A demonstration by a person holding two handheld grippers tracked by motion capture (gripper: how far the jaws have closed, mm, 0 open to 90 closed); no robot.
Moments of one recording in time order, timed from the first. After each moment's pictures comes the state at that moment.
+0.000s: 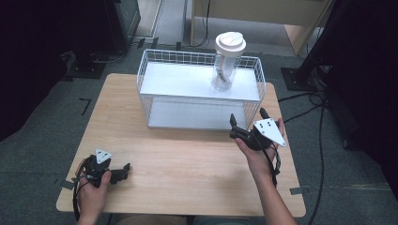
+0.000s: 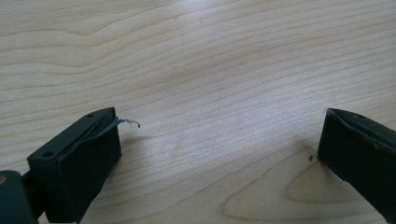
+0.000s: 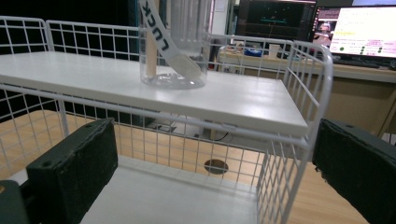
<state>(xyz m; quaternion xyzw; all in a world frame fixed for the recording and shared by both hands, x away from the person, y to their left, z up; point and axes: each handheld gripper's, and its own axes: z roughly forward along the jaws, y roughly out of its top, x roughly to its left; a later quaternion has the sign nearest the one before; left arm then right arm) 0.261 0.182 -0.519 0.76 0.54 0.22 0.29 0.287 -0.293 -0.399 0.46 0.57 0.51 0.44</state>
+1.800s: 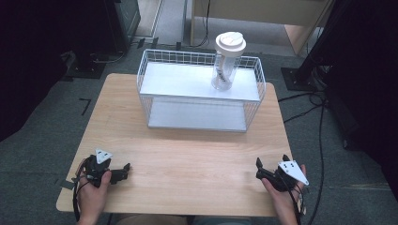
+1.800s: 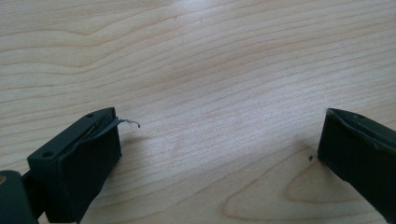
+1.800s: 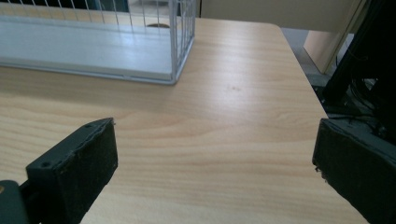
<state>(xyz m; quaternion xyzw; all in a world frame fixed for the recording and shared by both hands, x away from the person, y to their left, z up) 0.260 0.182 -0.519 0.76 0.54 0.22 0.29 0.206 -0.382 -0.509 0.57 0.60 0.41 0.38</state>
